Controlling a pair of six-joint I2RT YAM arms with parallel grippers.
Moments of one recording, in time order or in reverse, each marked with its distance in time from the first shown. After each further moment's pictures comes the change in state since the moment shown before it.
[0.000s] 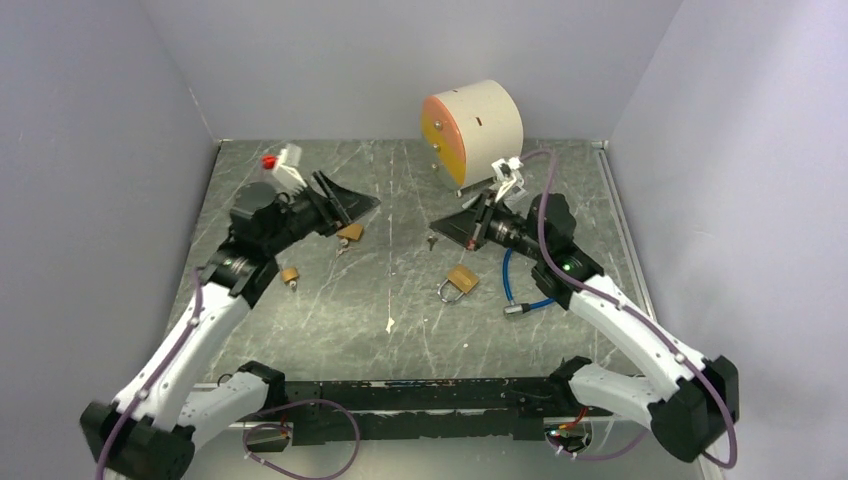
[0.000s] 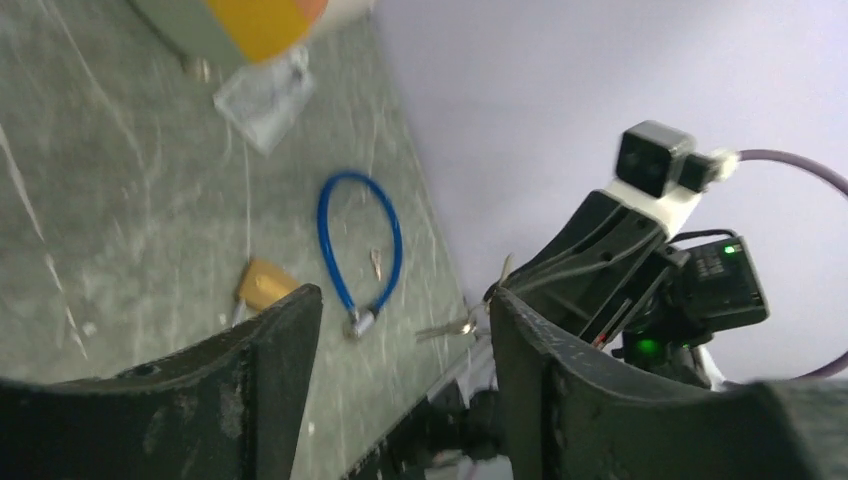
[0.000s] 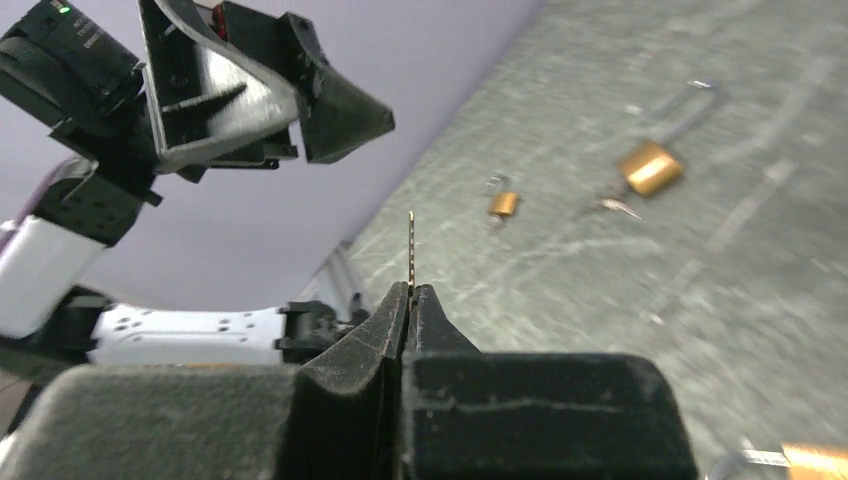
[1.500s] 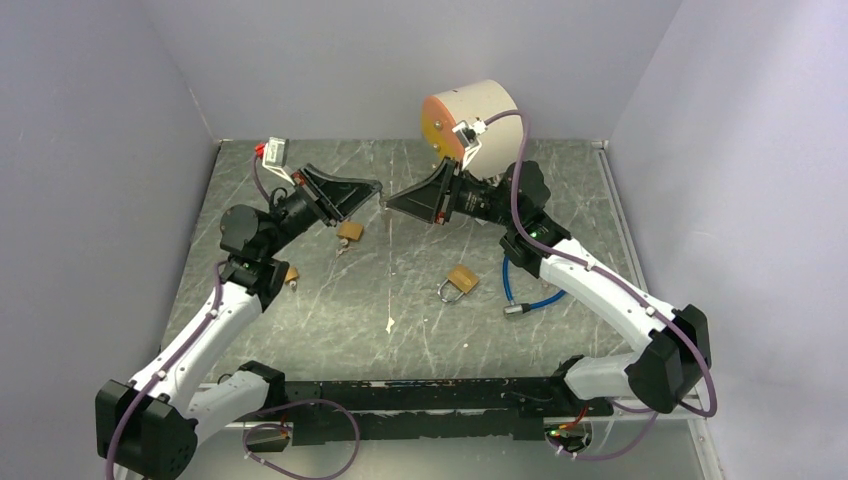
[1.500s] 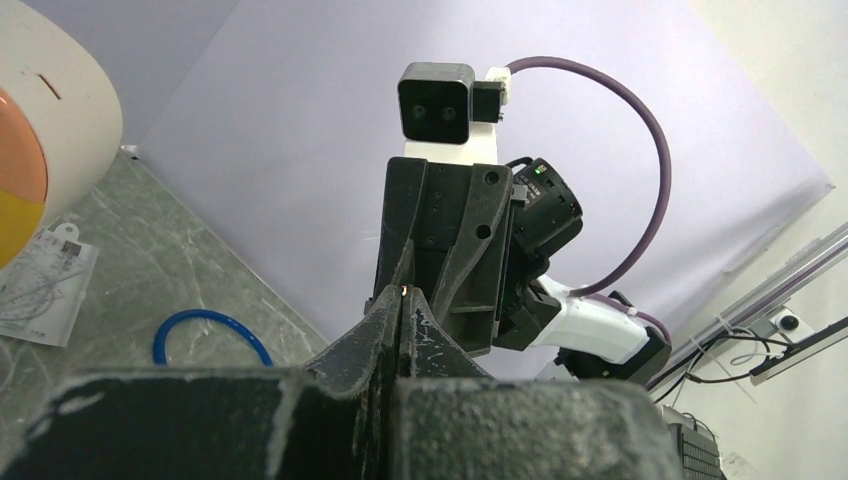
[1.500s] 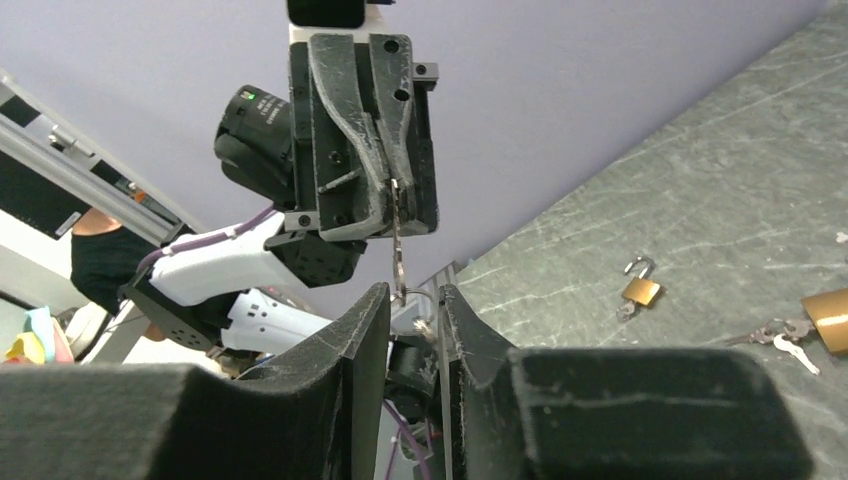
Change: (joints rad) left arm 0.000 0.070 -0.177 0.811 0.234 -0.186; right arm 0.099 0.216 0.246 0.166 -0.093 0.094
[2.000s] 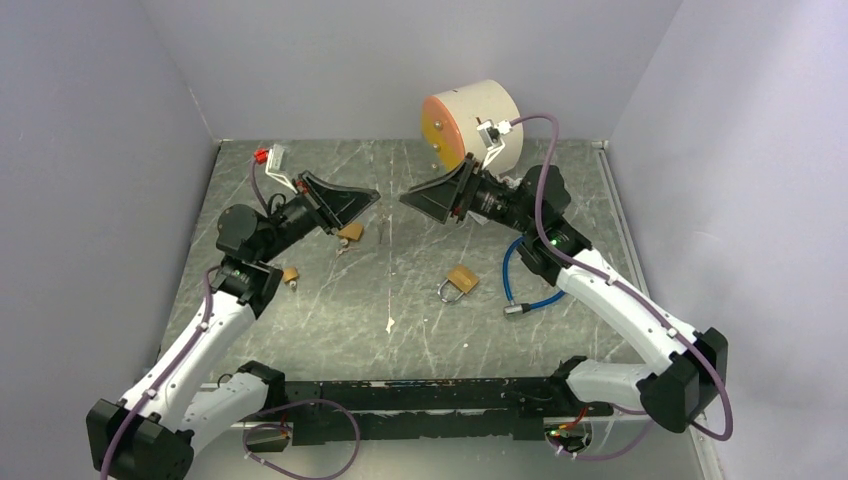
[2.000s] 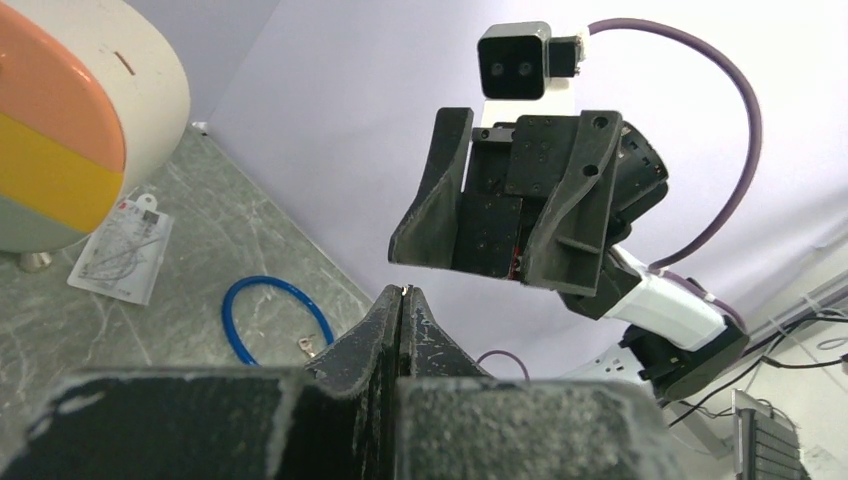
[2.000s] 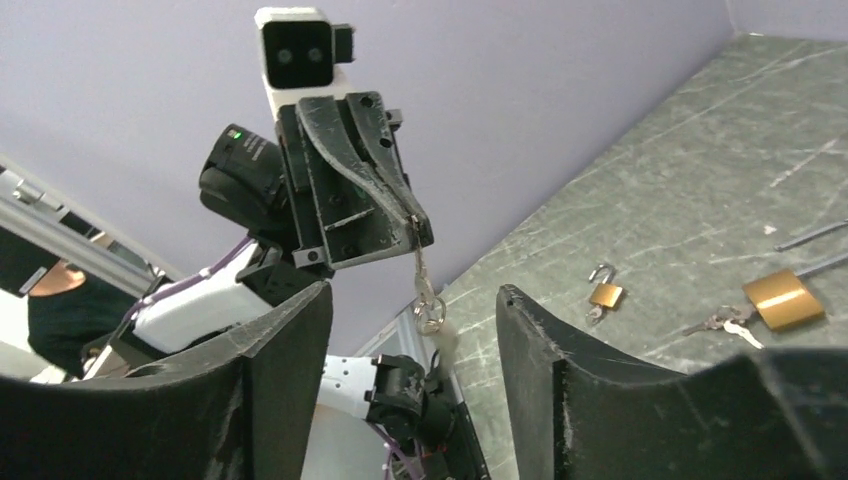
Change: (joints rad) left arm -0.002 -0.078 0.007 -0.225 -0.009 0.179; right arm -0.032 -0.118 -0.033 -0.101 0.109 0.002
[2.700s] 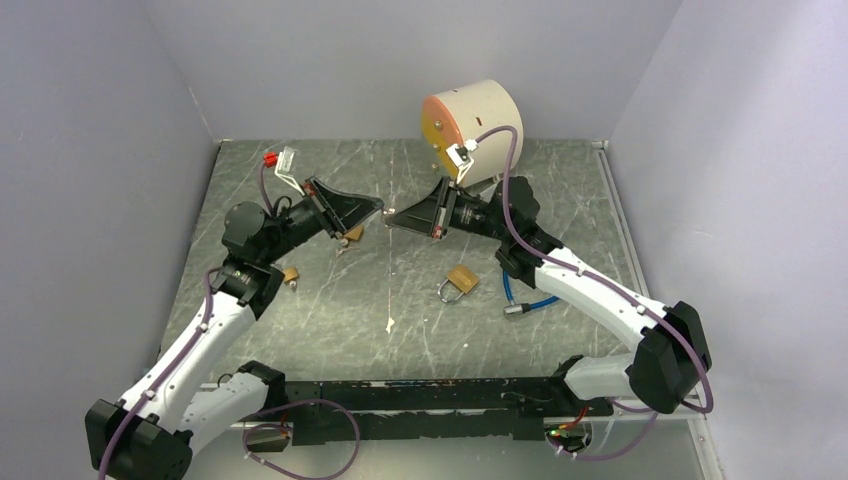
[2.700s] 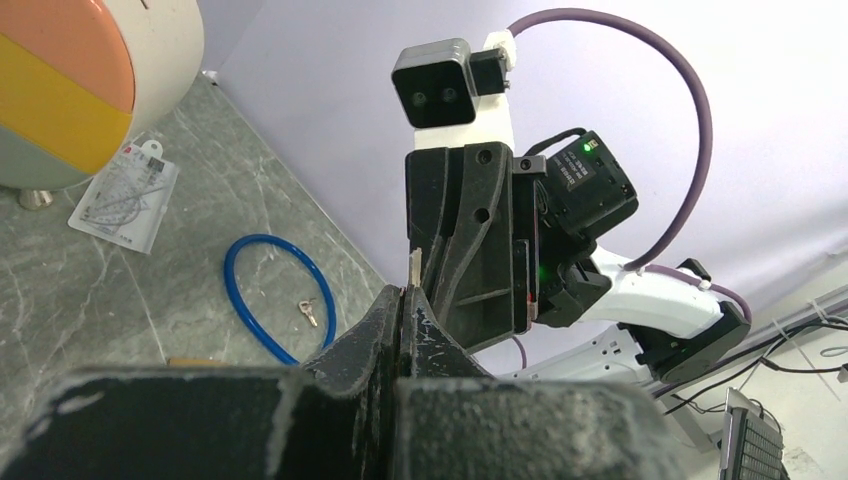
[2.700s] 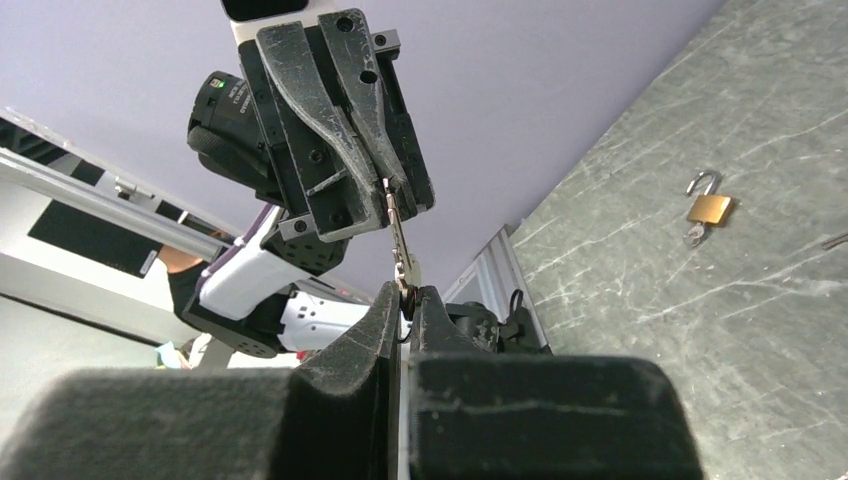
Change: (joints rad) left arm -0.010 0.011 0.005 -0.093 -0.003 -0.009; right arm 0.048 0.114 -0.093 0.151 -0.097 0.207
